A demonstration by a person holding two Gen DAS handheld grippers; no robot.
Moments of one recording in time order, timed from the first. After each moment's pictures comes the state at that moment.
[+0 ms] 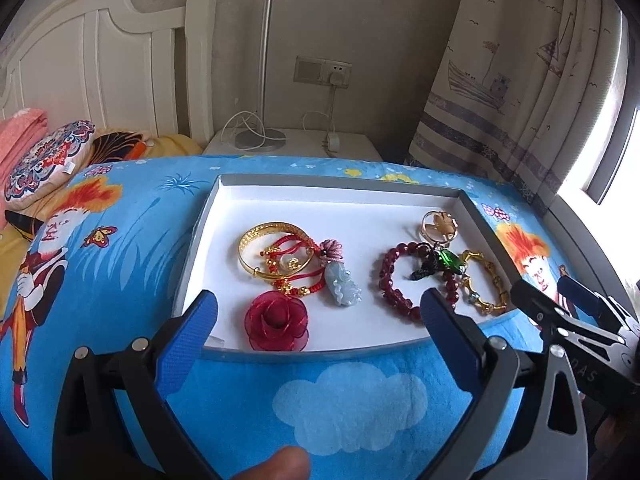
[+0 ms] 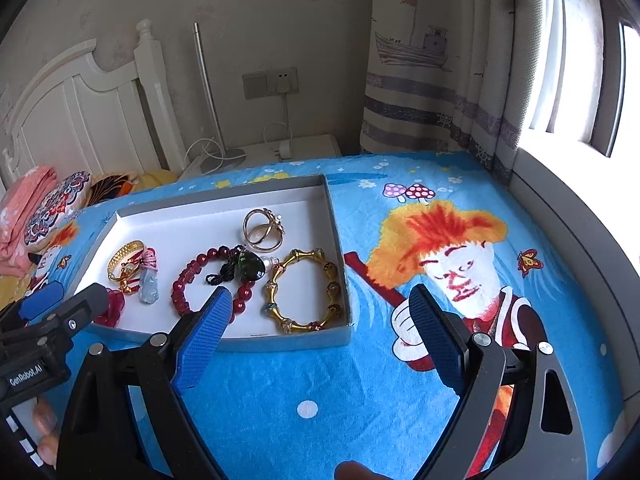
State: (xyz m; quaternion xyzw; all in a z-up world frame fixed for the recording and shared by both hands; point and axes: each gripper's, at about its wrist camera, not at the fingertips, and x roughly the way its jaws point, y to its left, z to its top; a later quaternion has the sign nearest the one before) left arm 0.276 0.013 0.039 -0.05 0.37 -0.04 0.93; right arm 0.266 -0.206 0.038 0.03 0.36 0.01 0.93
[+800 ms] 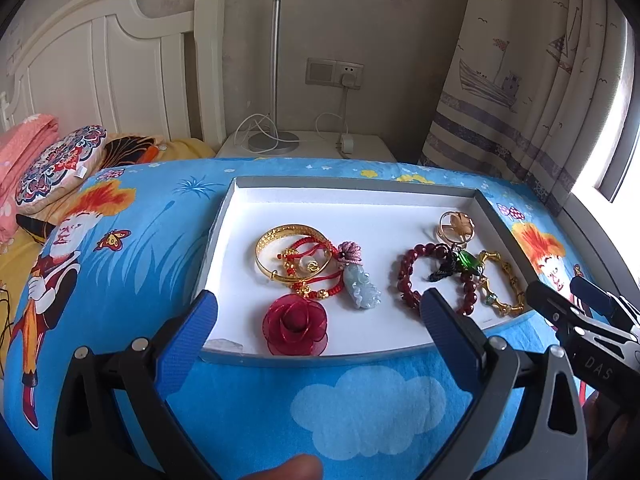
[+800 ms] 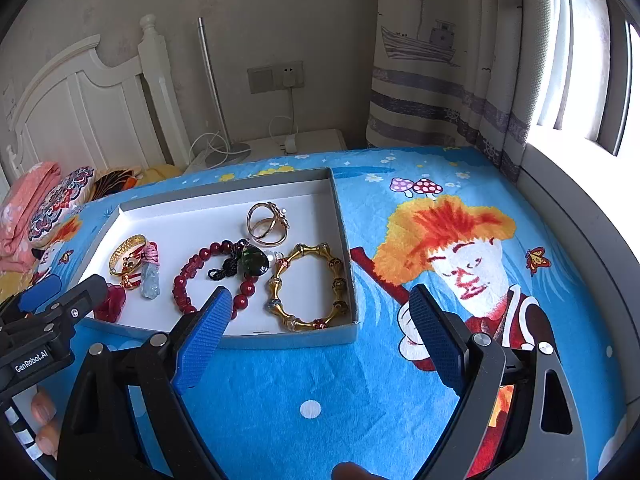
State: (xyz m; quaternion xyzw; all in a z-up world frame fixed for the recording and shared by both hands) left arm 0.277 0.017 0.037 -0.04 0.36 -0.02 0.93; right arm 0.268 -0.205 0.034 0.03 0.36 0.01 0.93
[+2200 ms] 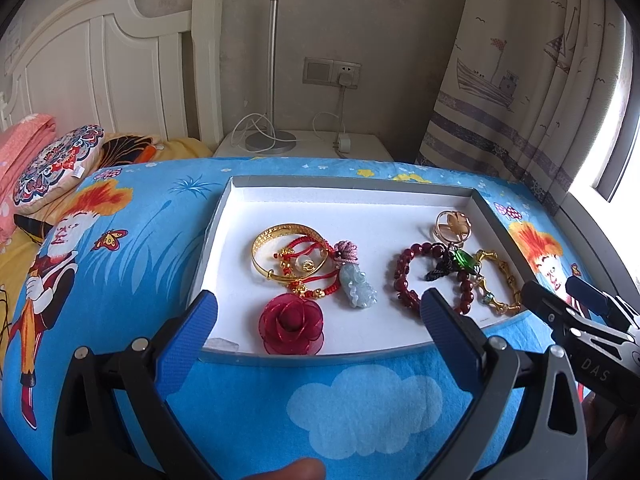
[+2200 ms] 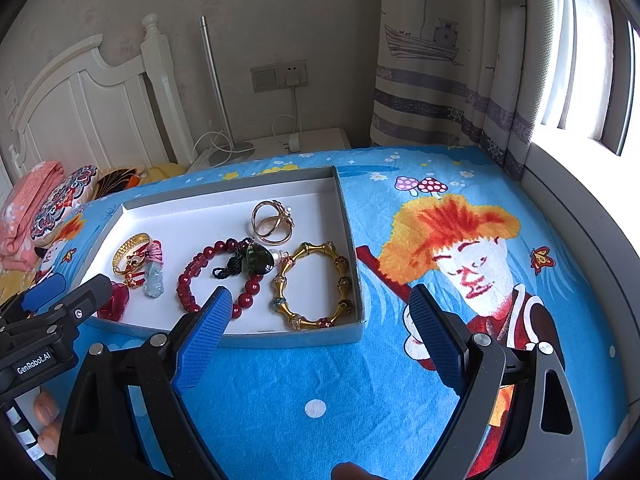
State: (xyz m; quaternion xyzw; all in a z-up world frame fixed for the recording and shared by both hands) left arm 0.278 0.014 0.036 -0.04 0.37 -0.02 0.93; right arm 0.268 -0.204 0.033 0.03 0.36 0.02 0.93
